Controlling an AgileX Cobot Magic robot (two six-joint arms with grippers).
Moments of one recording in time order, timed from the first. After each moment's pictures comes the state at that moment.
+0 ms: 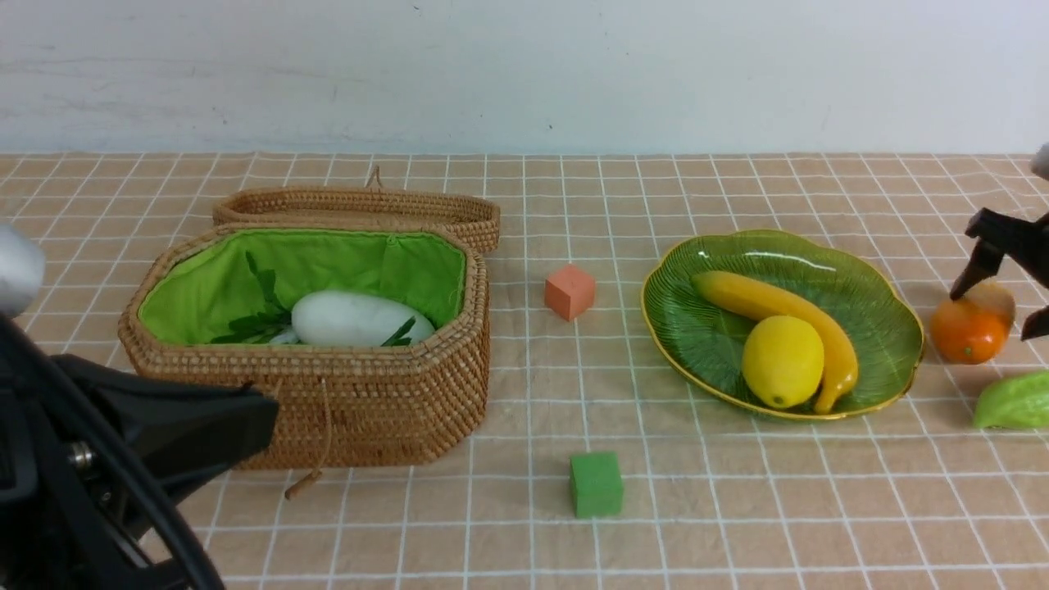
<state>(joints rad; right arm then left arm) -0.32 2.22 -1.84 0.32 0.90 0.11 -0.71 0.70 -0.79 0.01 0.59 -0.08</state>
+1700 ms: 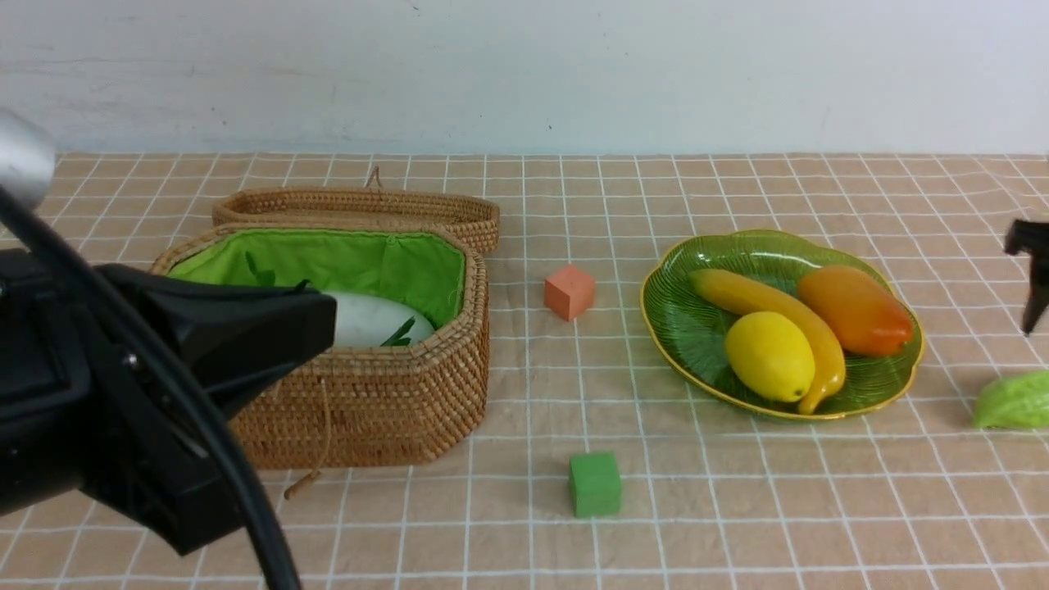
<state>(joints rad) -0.30 2.00 -1.69 0.05 1.12 0.25 -0.71 0.75 -0.79 -0.03 0.37 -0.08</state>
